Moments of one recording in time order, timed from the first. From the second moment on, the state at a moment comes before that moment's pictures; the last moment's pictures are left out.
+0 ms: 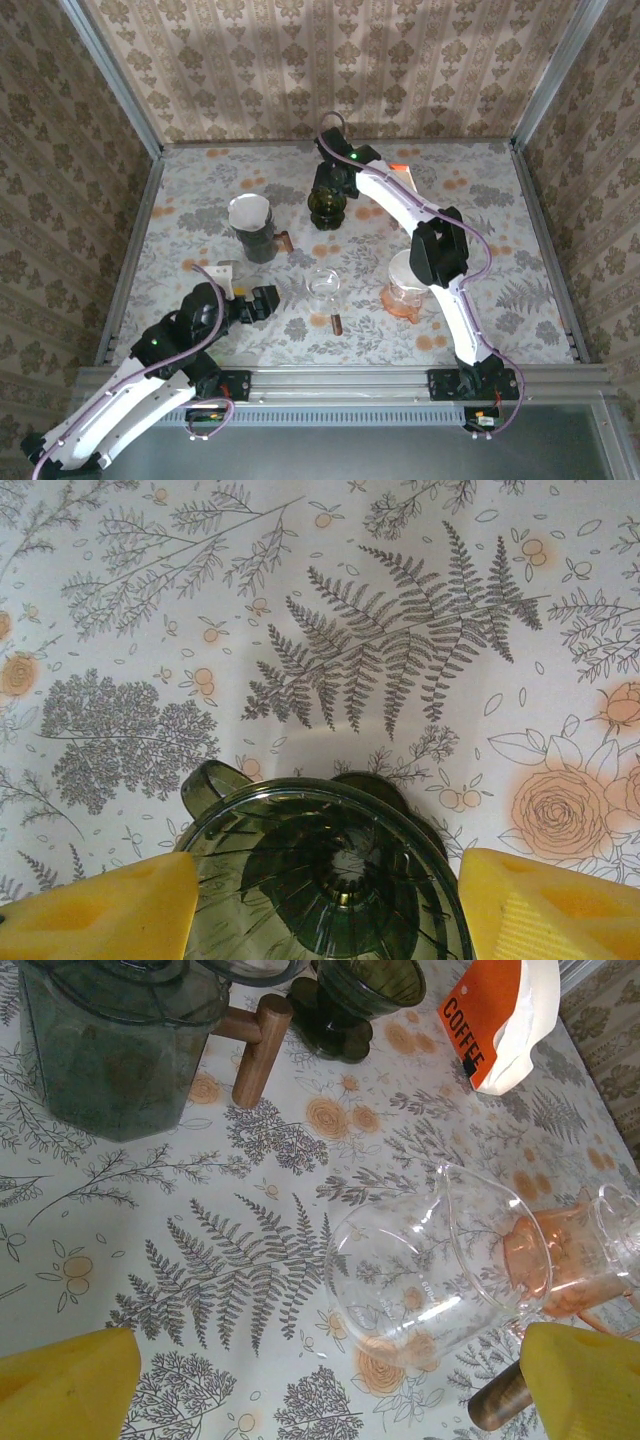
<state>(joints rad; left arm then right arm) -0.80 0.35 0.44 -0.63 -0.11 -0.71 0.54 2.34 2.25 -0.92 0.18 0.76</state>
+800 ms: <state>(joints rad) -0.74 0.32 0.41 -0.63 -0.06 -0.71 0.57 2.28 2.00 -0.86 0.05 0.86</state>
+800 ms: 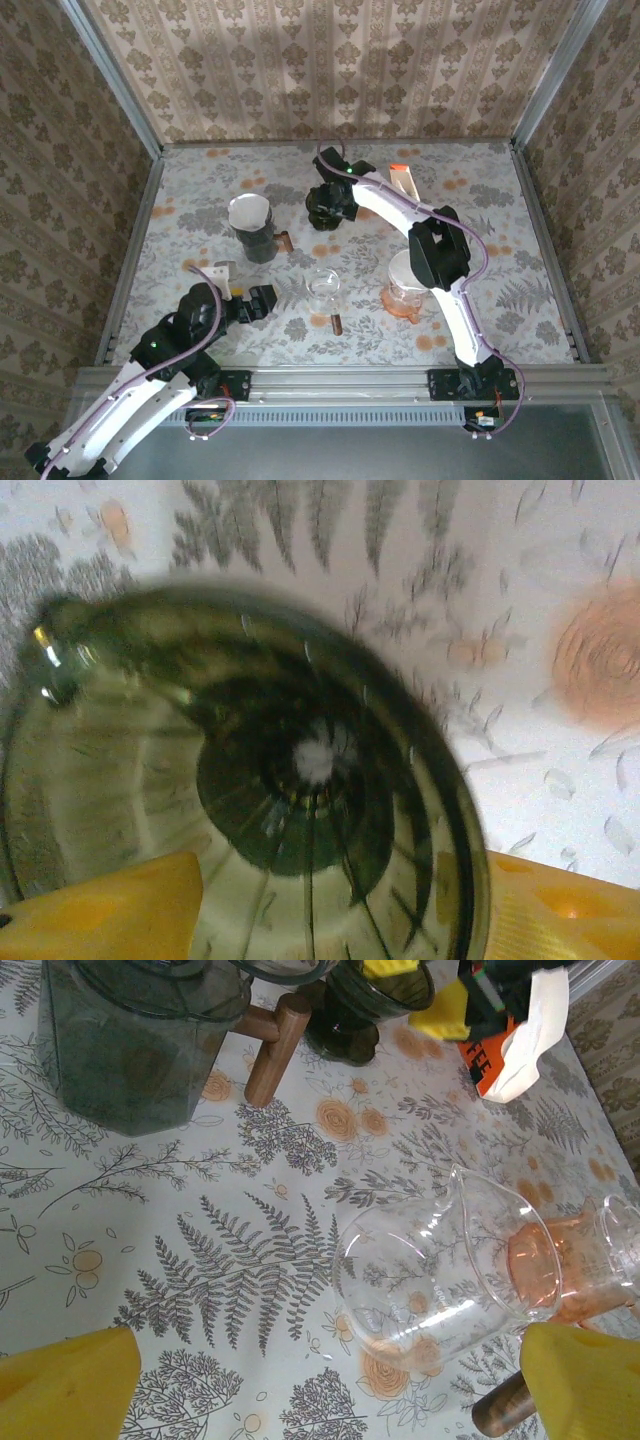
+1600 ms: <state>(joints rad) -0.72 0.31 0.40 -0.64 -0.05 -0.71 0.61 2.07 1.86 -0.72 0.05 0.77</state>
